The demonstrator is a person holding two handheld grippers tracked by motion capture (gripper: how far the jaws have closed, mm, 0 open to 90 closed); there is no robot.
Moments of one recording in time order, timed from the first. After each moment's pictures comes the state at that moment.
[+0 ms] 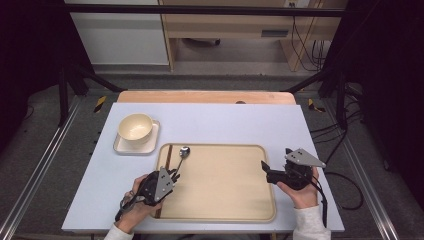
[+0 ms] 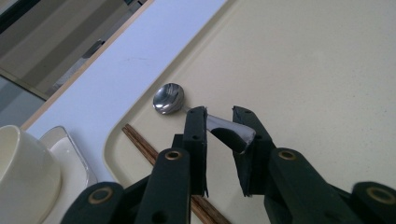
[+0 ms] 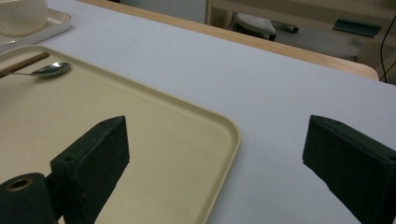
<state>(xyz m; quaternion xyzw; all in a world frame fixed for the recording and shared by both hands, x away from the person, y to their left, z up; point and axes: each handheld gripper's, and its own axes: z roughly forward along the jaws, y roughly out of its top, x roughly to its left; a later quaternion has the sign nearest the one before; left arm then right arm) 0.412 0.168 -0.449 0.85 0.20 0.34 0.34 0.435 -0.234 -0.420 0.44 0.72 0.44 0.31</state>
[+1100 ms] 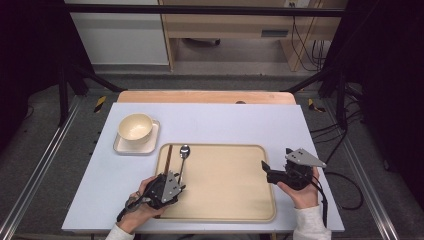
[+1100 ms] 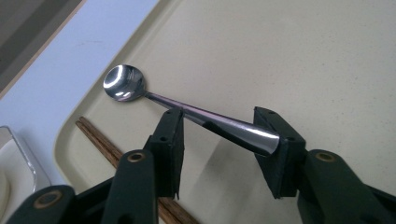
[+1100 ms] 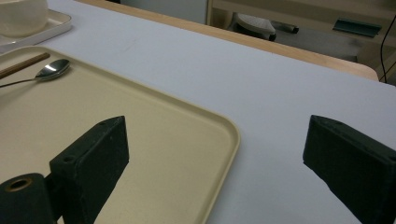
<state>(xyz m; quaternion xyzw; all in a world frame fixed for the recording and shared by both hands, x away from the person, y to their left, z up) 0.414 0.158 -0.466 0.89 0.17 0.29 0.31 0.435 -0.235 -0.419 0.44 0.72 0.44 0.30</state>
